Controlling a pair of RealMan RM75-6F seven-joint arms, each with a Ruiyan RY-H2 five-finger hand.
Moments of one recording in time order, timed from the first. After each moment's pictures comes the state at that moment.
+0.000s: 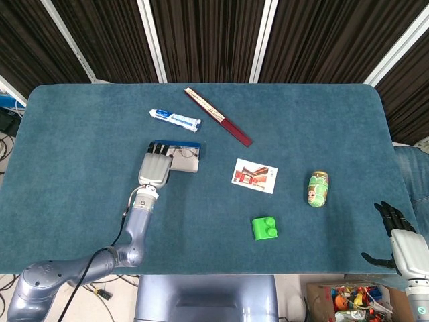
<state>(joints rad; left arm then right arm) -0.93 -1.96 -0.30 -0.96 0.86 1.02 0.71 0.06 -1.02 0.04 -1.73 -1.39 1.35 0.09</state>
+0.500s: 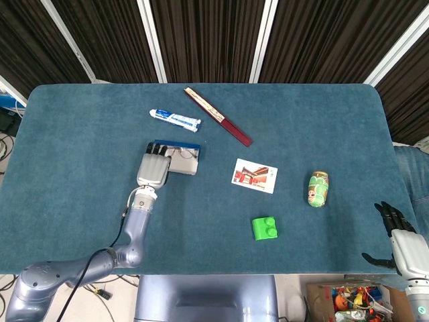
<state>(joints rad) -0.91 -1.95 -0.30 -0.98 0.86 1.03 0.72 0.06 -1.01 0.04 -1.73 -1.39 1.35 0.08</state>
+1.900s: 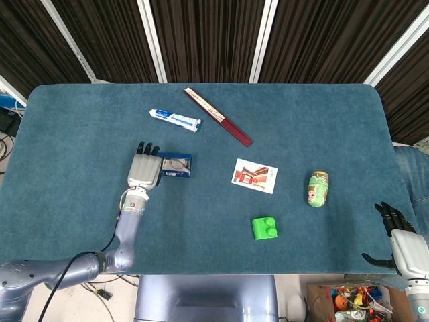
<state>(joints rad) -0.88 -1.81 -0.32 -1.24 0.76 1.09 0.85 0.06 -1.01 0.04 -1.74 -1.37 1.34 0.07</state>
